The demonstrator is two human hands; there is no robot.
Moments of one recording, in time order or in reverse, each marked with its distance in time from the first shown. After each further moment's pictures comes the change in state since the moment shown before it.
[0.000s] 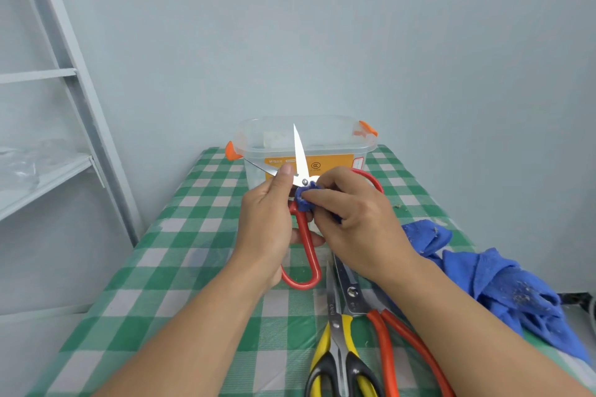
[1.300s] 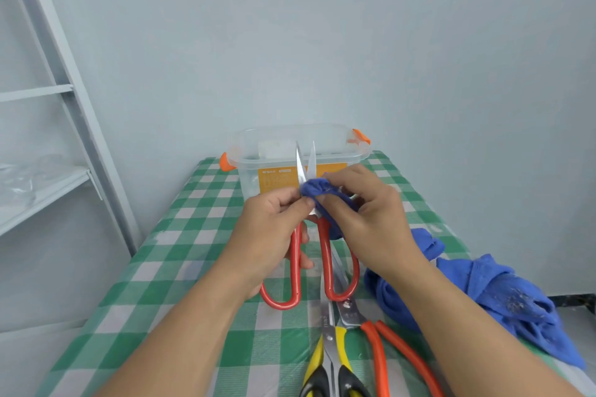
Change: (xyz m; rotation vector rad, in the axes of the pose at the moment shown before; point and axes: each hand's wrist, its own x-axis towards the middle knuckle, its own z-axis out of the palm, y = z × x) left_hand 0.007 0.001 -0.011 0.230 -0.264 0.055; right_hand 0.011 -0.002 -0.024 0.534 0.005 0.518
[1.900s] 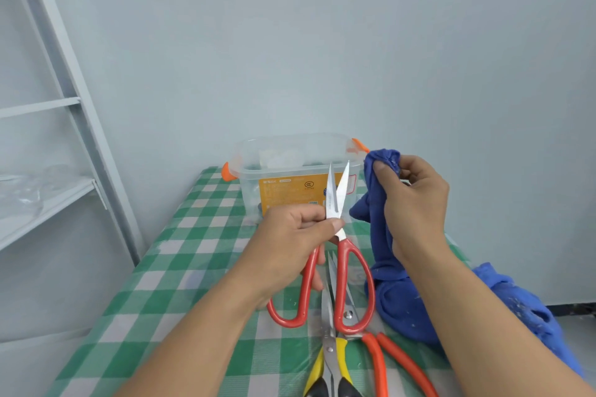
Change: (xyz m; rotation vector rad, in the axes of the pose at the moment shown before) left_hand -0.005 0.013 0.008 0.193 -0.167 -0.014; right_hand 0.027 0.006 -0.028 0.171 0.526 0.312
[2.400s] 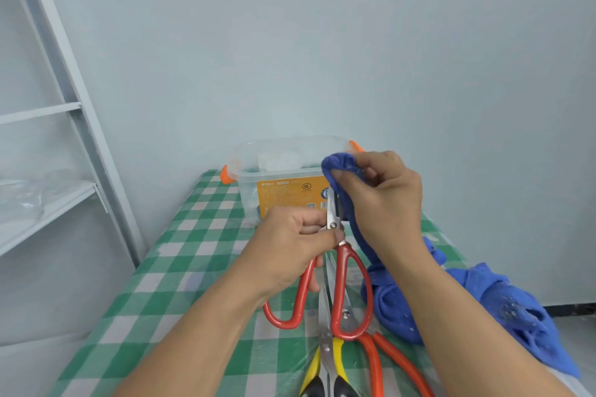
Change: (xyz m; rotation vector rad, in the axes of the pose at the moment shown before) left_hand 0.001 0.004 0.004 -0.007 -0.021 0.058; right_hand -0.016 -0.014 0.016 -0.148 -0.188 -0.239
